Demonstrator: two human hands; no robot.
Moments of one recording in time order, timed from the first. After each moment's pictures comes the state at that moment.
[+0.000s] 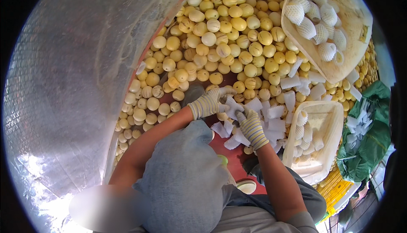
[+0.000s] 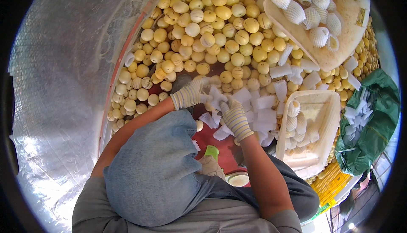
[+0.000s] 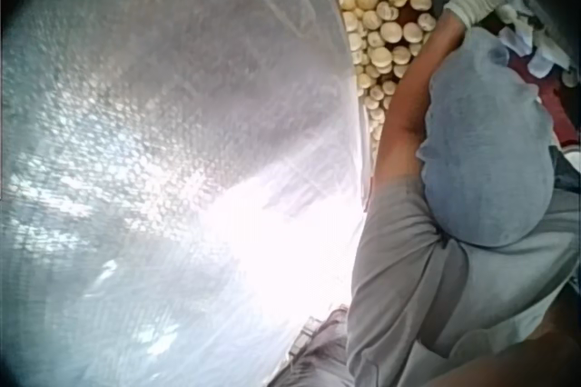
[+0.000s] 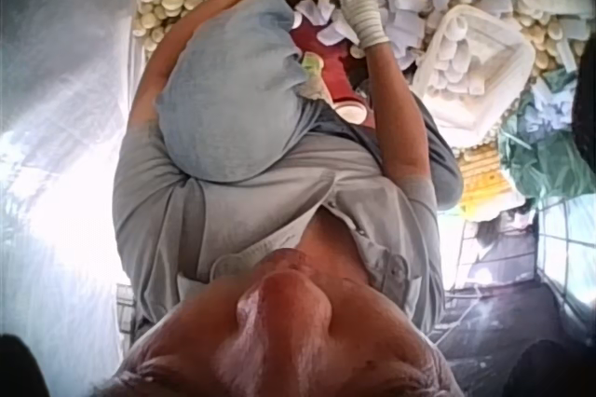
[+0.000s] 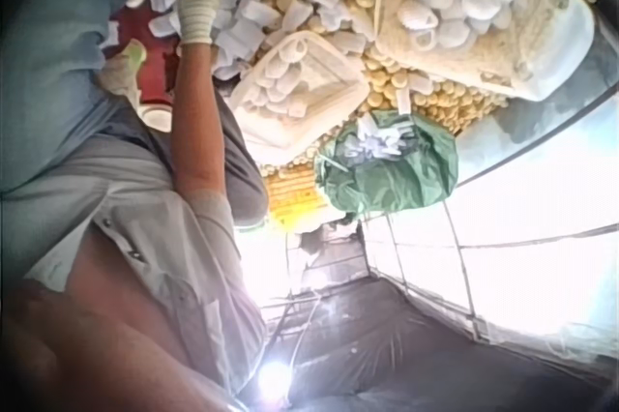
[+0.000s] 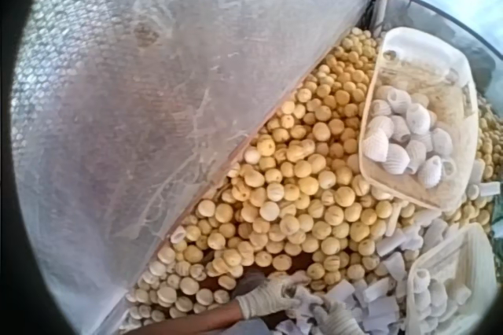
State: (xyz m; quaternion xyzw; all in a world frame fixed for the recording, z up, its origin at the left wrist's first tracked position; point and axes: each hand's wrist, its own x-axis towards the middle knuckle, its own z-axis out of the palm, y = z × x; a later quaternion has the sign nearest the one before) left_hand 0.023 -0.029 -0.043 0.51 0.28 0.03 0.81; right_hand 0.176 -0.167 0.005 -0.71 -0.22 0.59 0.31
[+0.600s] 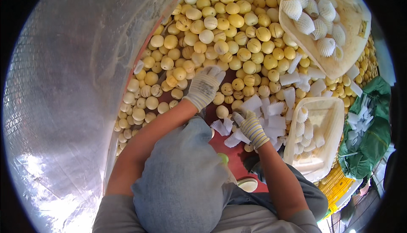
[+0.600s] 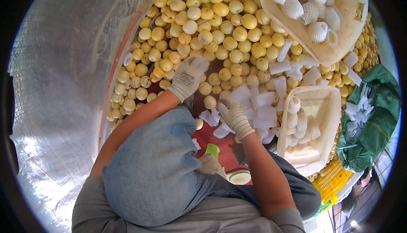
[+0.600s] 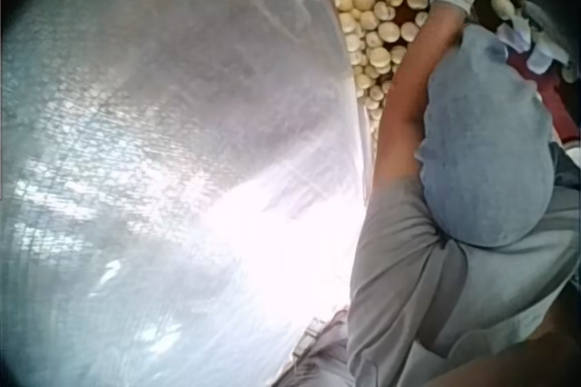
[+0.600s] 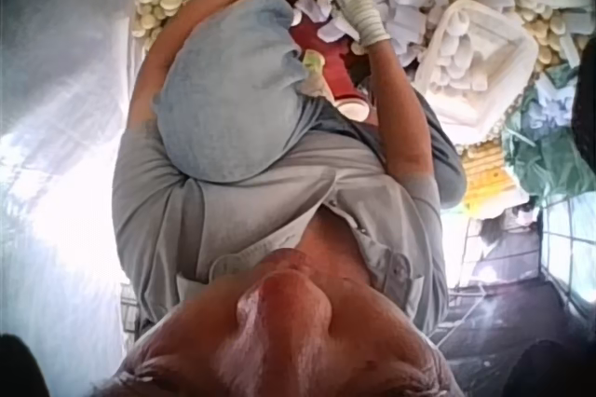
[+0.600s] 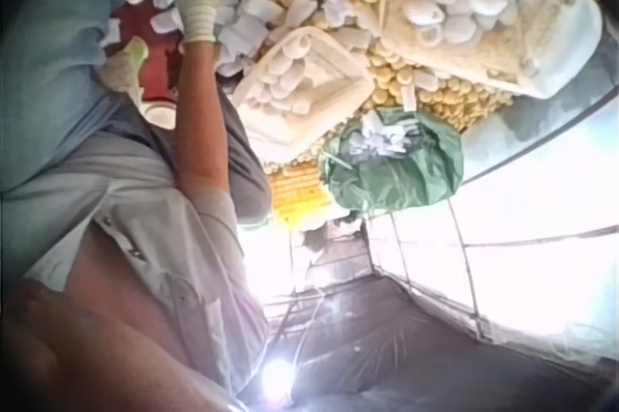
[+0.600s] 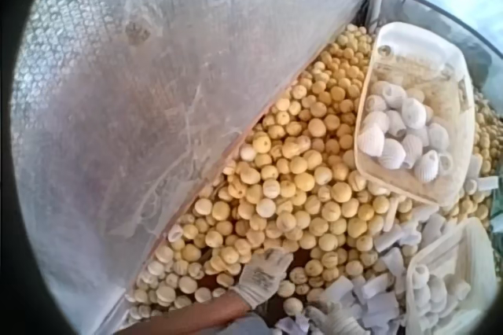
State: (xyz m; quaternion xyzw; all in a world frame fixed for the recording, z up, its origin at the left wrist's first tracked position) left_hand 0.031 -0.006 -0.045 0.92 0.31 0.01 0.22; right_hand 0.176 -0.181 -0.005 -0.73 -0.26 0.59 0.24
